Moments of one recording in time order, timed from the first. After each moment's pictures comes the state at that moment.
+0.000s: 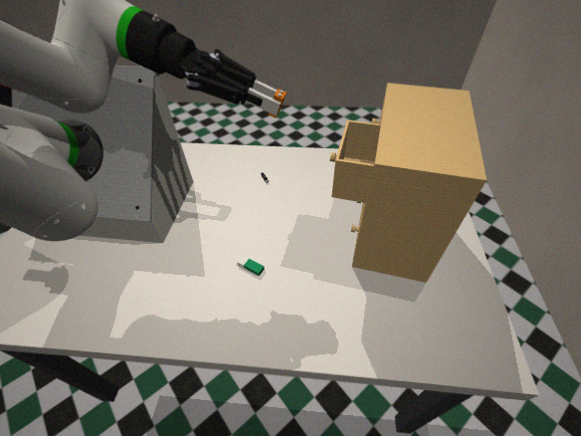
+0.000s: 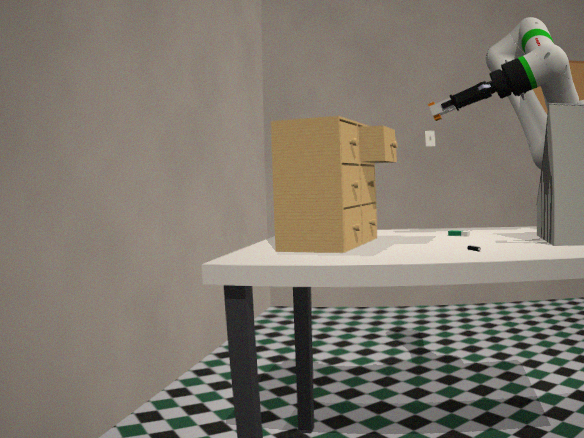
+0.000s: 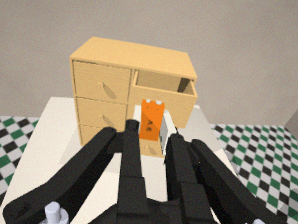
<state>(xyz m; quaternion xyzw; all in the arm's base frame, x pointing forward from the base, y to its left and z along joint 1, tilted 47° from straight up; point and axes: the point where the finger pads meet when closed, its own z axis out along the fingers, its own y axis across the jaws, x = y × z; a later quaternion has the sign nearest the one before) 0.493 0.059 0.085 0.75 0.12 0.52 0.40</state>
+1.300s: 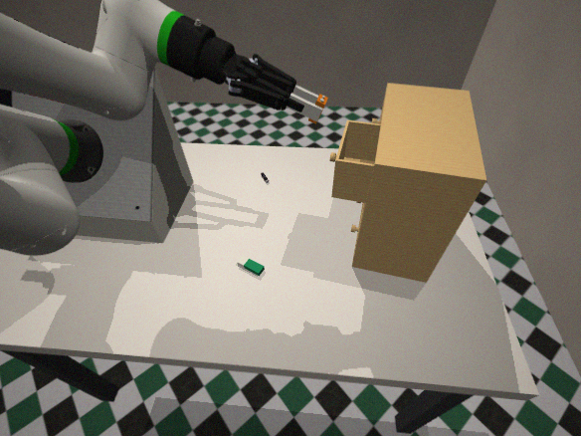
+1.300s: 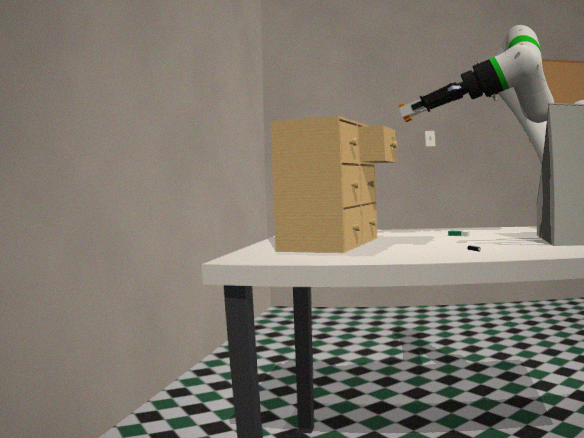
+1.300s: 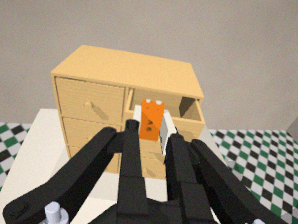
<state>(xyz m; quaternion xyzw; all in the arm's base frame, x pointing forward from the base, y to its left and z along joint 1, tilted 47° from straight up) 0.573 0.038 0.094 0.74 0.12 0.52 0.40</state>
